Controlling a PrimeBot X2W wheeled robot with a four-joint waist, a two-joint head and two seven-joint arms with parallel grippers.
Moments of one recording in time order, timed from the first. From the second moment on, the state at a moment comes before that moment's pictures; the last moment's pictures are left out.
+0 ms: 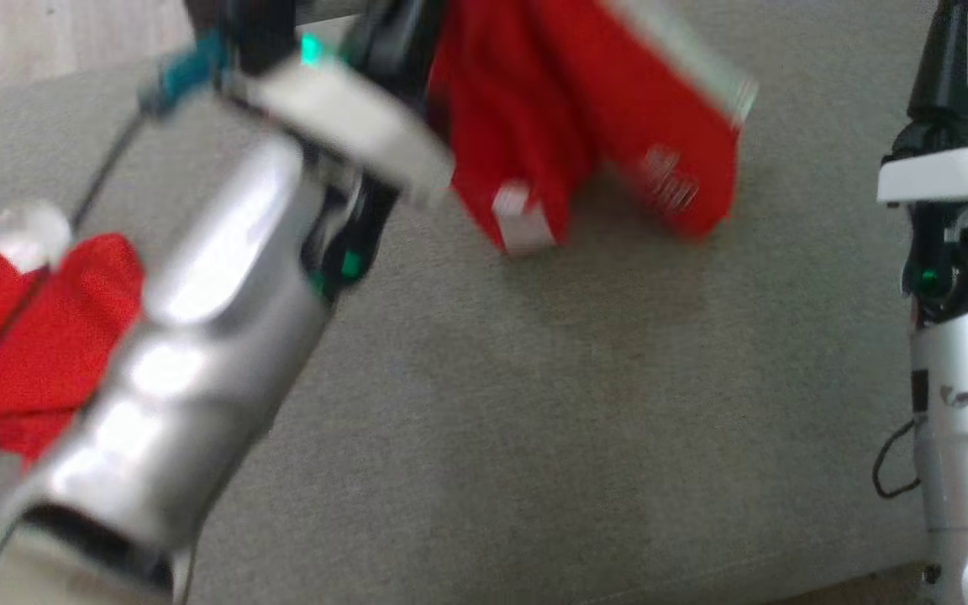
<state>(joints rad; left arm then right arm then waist) -1.02 0.13 -0.71 0.50 -0.86 -0.12 -0.13 -0.65 -0.13 -0.07 0.41 0.32 0.13 -0.26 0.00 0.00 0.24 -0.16</state>
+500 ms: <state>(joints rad) -0.62 0.32 -0.84 0.45 -0.80 -0.07 -0.15 -0.50 -0.10 -0.11 0.29 0.27 0.13 -0.18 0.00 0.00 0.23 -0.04</state>
